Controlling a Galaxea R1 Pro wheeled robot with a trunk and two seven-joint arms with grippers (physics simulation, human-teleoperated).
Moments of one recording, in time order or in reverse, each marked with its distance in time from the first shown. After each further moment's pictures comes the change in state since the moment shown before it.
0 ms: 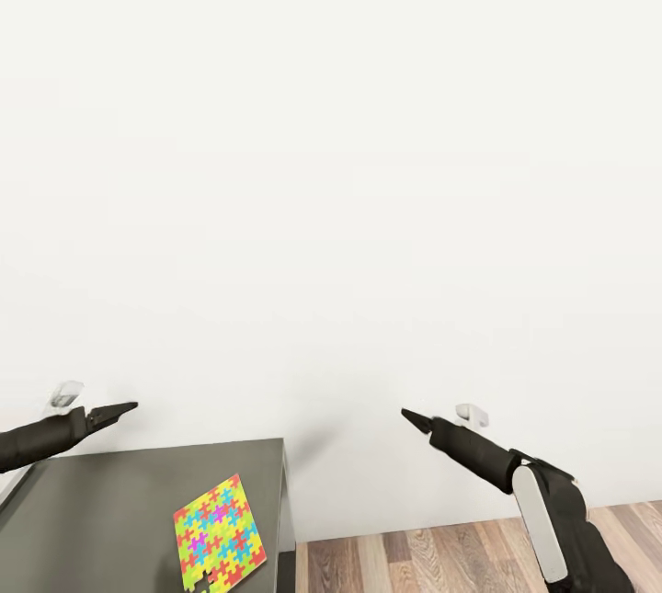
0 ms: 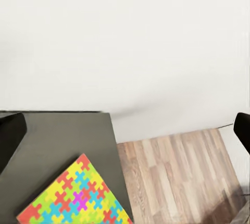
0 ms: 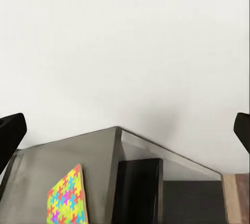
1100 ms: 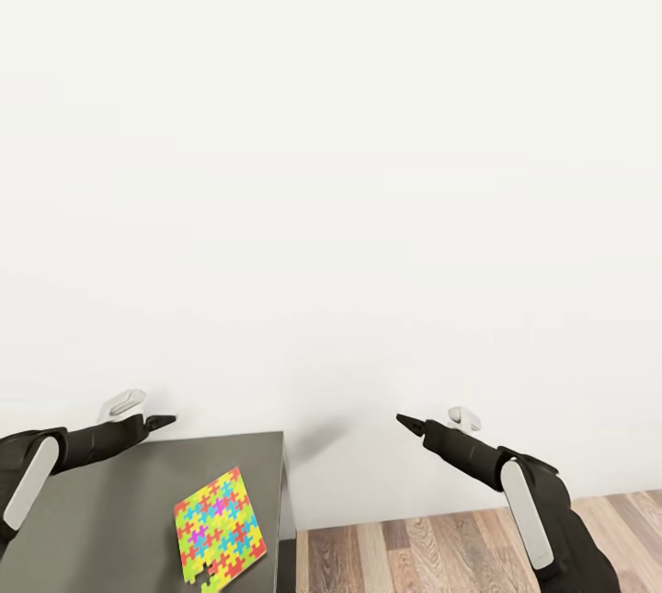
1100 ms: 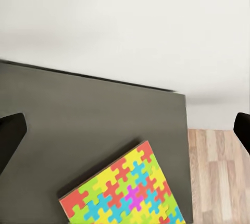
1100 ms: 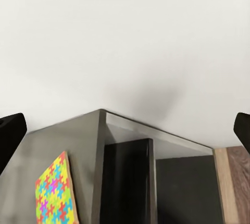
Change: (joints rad) left arm -0.054 -0.156 -0.116 0.014 0.002 -0.002 0.501; right arm -0.042 -0.002 0.025 0.097 -0.002 0.011 -0.051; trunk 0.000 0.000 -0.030
